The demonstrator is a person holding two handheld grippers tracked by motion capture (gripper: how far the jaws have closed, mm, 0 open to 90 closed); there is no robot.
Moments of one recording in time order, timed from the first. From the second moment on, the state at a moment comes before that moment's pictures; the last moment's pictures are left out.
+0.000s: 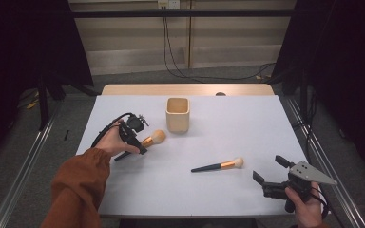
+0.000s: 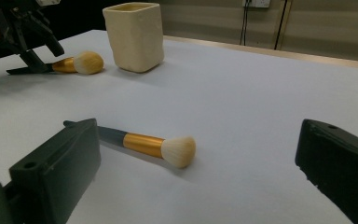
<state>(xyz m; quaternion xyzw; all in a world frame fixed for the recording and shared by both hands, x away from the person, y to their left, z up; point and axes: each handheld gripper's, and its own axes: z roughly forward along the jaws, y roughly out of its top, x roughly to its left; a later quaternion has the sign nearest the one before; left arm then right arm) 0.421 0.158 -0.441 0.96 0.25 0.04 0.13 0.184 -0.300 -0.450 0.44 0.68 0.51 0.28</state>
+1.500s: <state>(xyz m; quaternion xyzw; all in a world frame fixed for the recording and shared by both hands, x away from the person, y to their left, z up) 0.428 0.138 -0.447 0.97 0.23 0.00 0.07 0.186 -0.296 -0.451 0.44 0.69 0.50 0.28</state>
